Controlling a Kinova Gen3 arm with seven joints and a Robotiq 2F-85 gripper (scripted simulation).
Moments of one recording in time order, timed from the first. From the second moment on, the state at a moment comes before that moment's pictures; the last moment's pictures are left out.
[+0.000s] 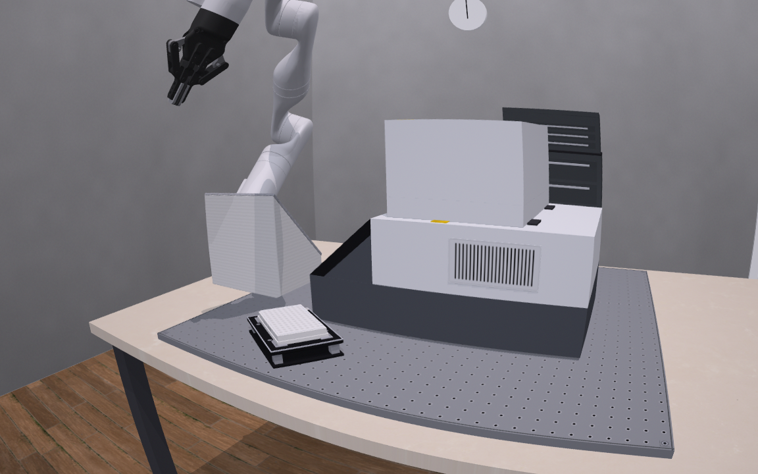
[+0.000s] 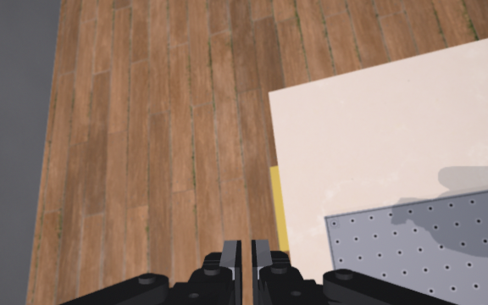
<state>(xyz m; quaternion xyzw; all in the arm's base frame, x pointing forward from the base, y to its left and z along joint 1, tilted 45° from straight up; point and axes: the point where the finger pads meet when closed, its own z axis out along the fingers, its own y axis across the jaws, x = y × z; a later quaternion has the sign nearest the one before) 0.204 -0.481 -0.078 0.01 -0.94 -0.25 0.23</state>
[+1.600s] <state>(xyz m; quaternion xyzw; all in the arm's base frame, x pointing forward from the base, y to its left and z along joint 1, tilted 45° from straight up) 0.246 -0.382 0.018 0.12 -0.95 -0.28 0.04</state>
